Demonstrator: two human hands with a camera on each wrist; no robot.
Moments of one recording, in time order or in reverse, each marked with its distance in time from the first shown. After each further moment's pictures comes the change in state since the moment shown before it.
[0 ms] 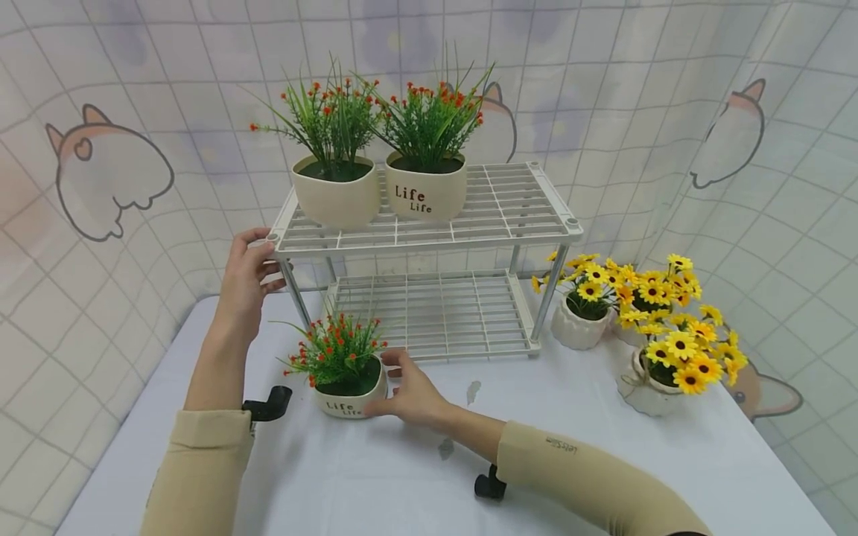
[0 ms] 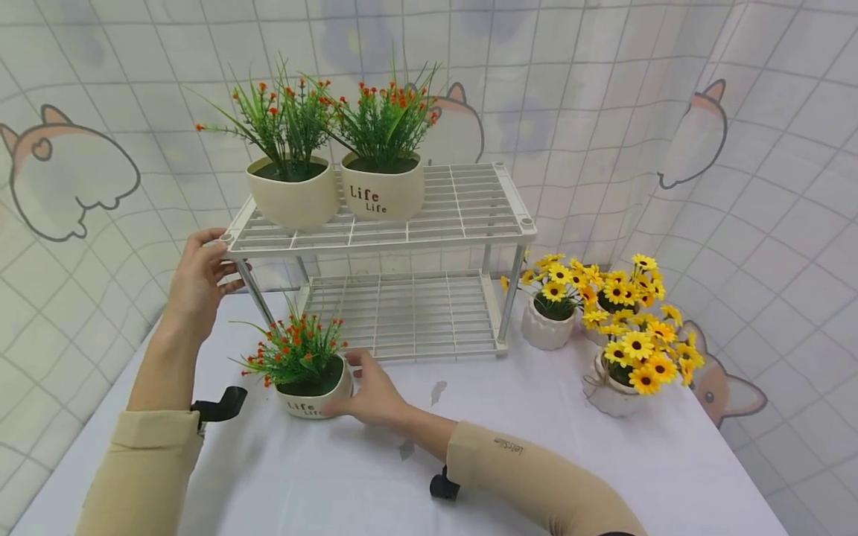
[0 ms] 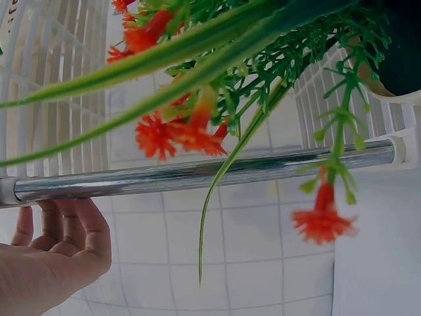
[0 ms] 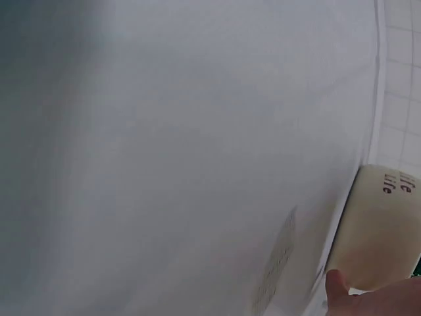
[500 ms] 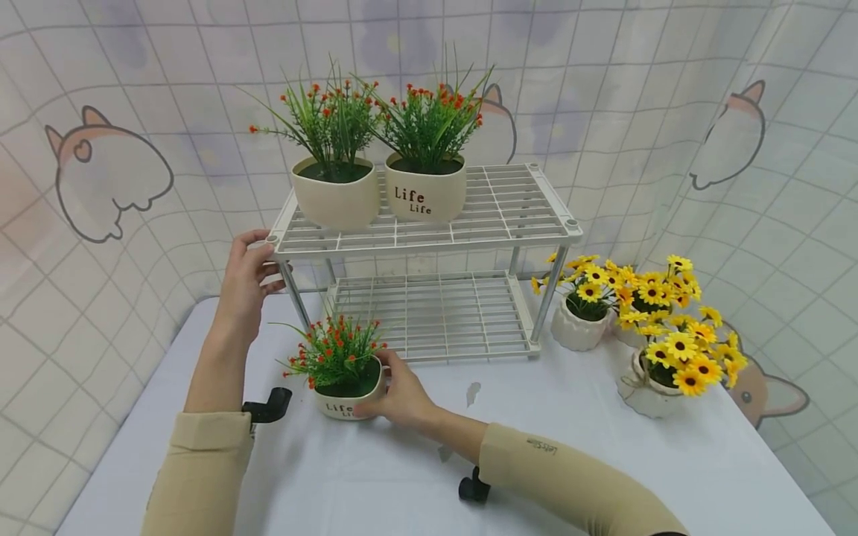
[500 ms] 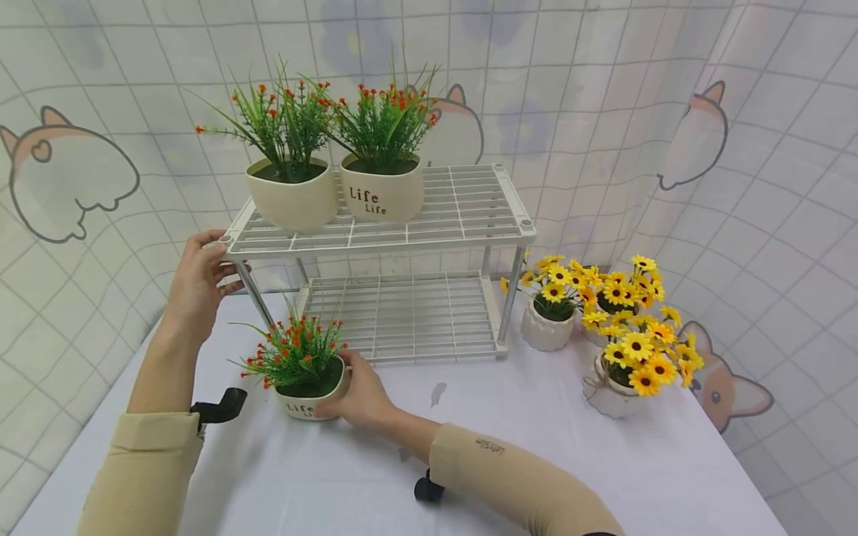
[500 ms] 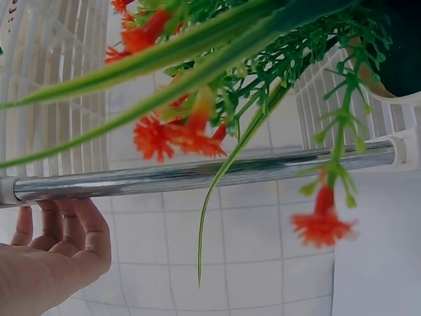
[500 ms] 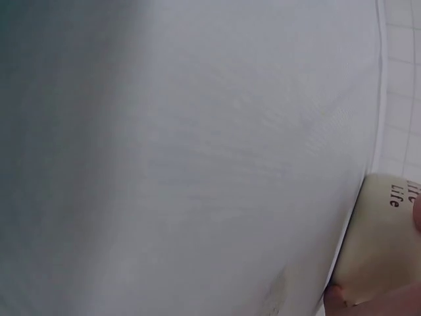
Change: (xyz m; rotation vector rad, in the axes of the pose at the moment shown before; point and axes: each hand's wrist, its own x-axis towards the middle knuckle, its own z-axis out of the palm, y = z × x) left_hand 0.000 -0.002 0.001 0.020 0.007 0.021; right_hand 0.012 0.001 0.017 -0.102 0.072 -0.041
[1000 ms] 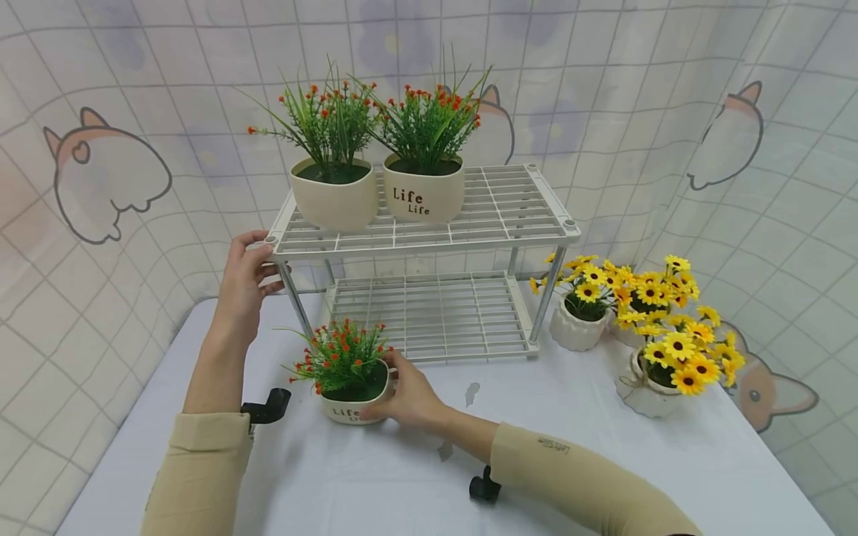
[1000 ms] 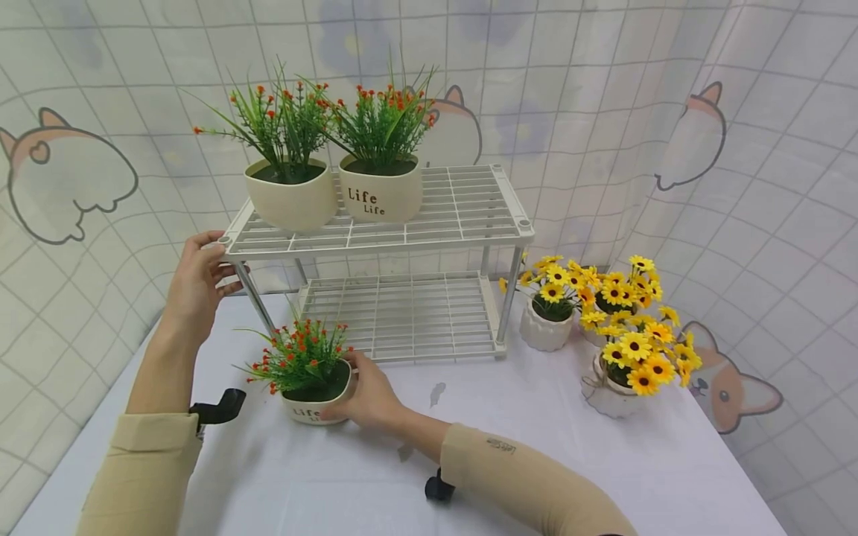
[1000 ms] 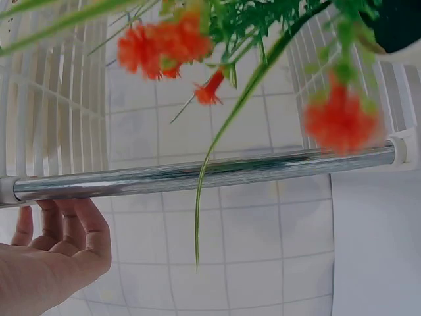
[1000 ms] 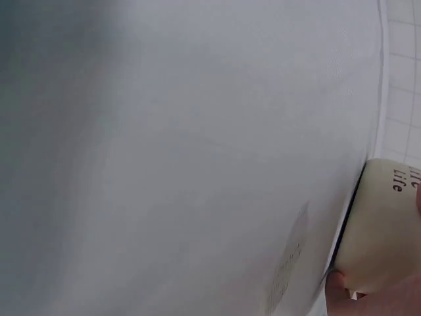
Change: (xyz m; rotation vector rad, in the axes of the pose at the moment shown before) left_hand 0.000 0.000 0.000 -0.021 -0.001 0.001; right_hand -0.007 0.000 -0.016 -0.097 -0.025 0.020
